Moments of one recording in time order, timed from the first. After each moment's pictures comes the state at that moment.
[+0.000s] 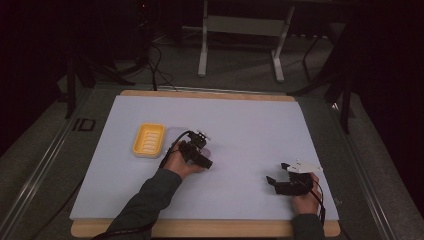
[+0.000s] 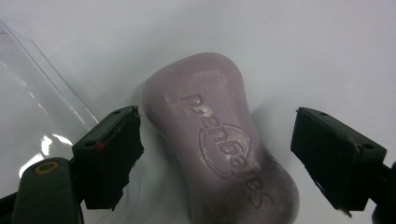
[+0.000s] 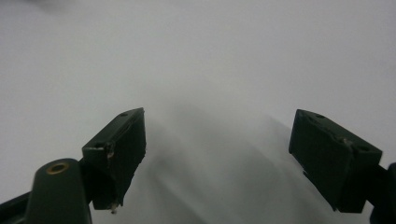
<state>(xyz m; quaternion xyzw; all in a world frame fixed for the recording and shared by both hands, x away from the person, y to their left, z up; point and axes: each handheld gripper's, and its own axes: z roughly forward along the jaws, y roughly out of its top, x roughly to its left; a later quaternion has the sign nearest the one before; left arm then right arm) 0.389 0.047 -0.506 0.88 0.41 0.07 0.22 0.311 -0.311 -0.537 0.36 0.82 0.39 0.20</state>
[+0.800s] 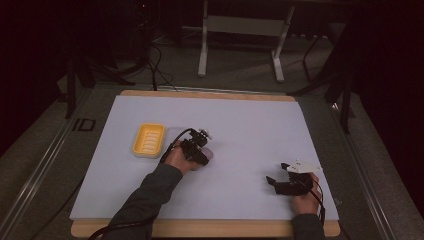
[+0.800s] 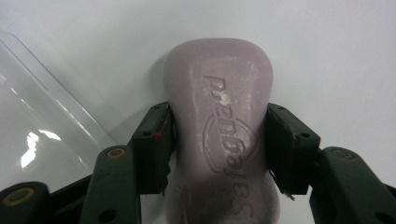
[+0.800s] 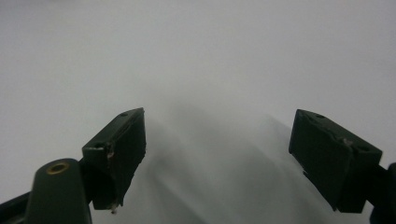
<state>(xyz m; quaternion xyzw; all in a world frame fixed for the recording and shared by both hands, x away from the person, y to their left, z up) 0.401 0.044 -0.504 0.90 0.39 0.04 0.18 0.312 -0.310 -0.537 0.36 0.82 0.39 0.20</state>
